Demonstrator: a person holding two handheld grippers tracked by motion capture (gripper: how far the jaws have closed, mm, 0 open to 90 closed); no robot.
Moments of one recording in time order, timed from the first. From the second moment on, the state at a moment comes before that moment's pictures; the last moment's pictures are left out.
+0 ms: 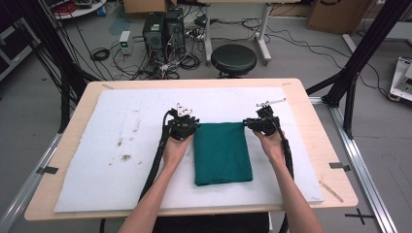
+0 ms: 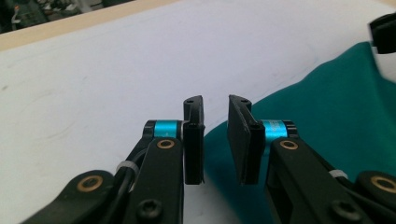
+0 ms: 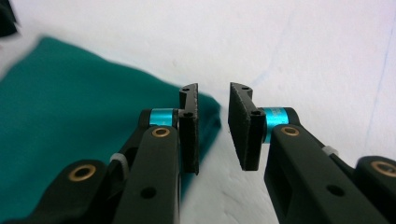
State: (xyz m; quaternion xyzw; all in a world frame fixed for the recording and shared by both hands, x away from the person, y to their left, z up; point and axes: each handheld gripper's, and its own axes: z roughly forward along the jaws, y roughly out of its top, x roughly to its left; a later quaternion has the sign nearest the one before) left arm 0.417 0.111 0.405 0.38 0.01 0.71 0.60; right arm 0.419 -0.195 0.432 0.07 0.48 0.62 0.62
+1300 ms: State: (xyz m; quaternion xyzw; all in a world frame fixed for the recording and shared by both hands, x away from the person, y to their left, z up) left arm 0.413 0.115 0.322 0.46 -0.08 0.71 0.54; right arm 0.426 -0.186 0.334 0.00 0.51 0.57 0.65
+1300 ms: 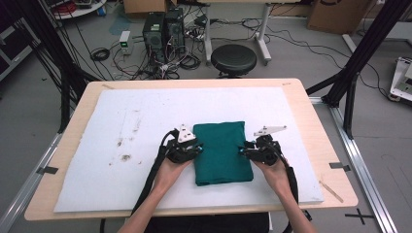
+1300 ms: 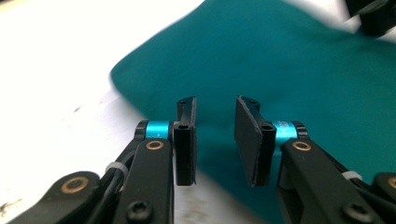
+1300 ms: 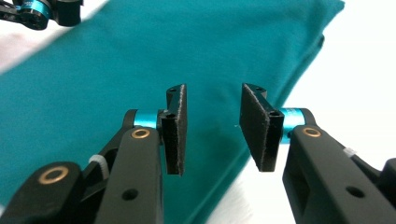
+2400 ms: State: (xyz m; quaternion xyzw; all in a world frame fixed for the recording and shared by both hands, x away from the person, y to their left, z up) left arm 0.423 0.143 0.262 0.52 -0.14 0.71 0.46; right arm 0.443 -0.210 0.270 0.00 0.49 0.56 0.67
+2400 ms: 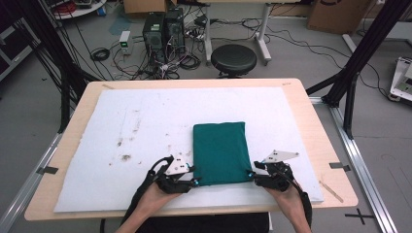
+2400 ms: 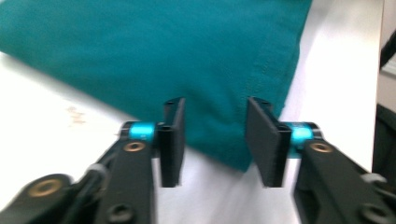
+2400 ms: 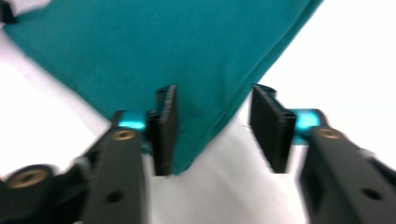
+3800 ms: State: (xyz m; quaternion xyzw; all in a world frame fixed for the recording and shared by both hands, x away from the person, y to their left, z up) left arm 0.393 0.327 0.288 0.33 -0.05 0.69 0.64; right arm 0.417 -0.233 0.288 -0.01 0.36 0.66 0.66
